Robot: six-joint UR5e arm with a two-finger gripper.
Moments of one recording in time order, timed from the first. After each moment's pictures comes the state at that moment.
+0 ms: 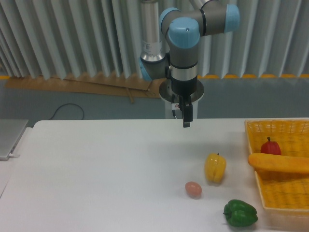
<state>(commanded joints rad) 2.41 -1.60 -1.58 -1.42 1.58 1.70</state>
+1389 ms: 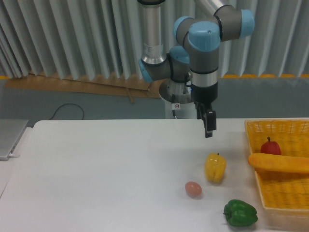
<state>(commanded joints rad) 2.50 -1.71 -1.53 -1.30 1.58 1.70</state>
